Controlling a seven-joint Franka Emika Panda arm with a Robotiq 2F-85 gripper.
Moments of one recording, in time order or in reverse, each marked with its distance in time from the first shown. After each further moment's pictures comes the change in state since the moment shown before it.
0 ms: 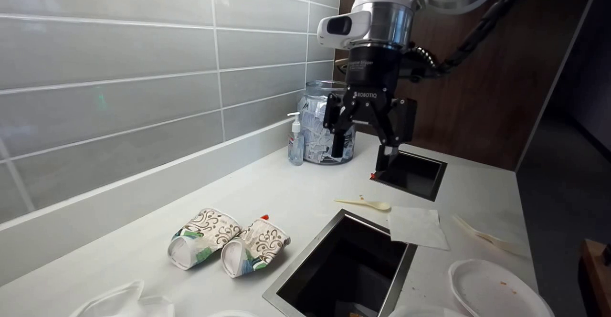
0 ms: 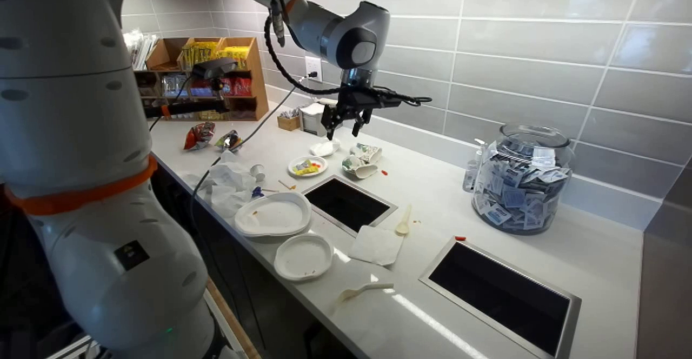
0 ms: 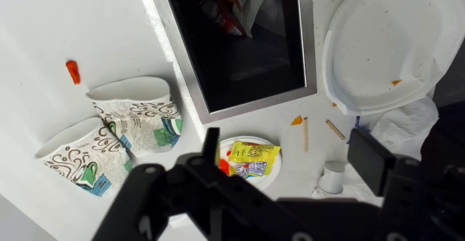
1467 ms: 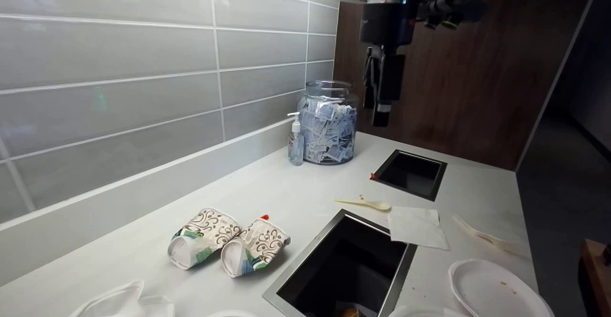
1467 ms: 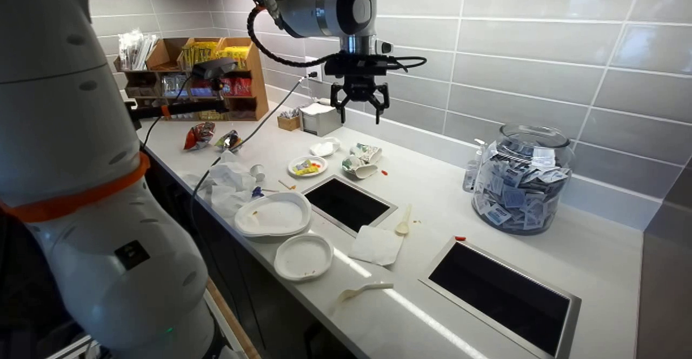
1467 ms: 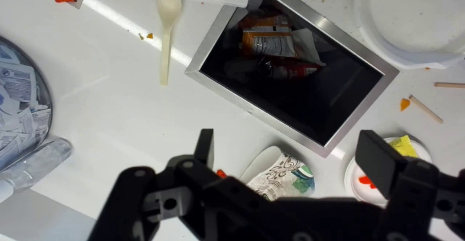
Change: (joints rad) arm 0.006 -0.096 -0.002 0.051 -0.349 -0.109 0.958
